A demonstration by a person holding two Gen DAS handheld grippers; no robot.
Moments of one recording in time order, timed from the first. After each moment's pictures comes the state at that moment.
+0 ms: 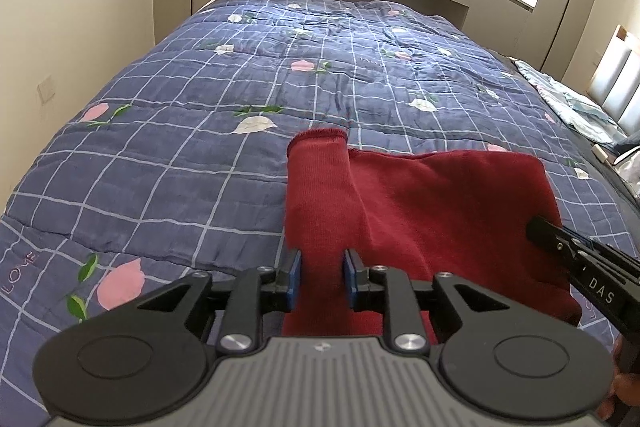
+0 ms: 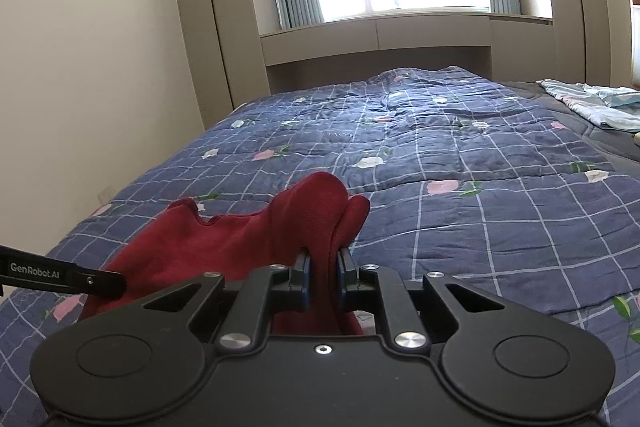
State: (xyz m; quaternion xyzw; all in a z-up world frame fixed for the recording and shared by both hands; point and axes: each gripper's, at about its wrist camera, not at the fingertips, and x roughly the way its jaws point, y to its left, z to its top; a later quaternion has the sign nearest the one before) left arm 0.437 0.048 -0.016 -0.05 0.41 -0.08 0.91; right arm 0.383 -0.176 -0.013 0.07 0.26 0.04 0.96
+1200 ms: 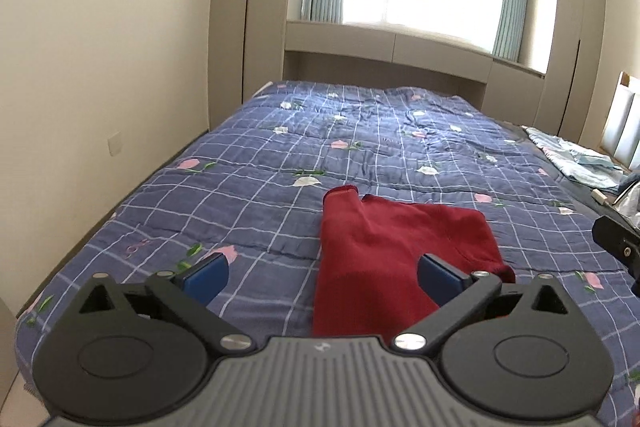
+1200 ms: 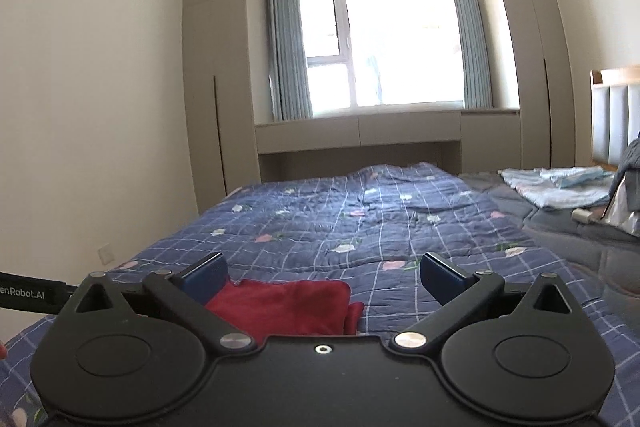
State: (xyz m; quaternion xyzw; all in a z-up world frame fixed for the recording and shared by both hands) left arm 0.257 0.055 0.050 -0.04 0.27 0.00 0.96; right arm 0.207 -0.184 0.072 0.05 0.12 0.02 0.99
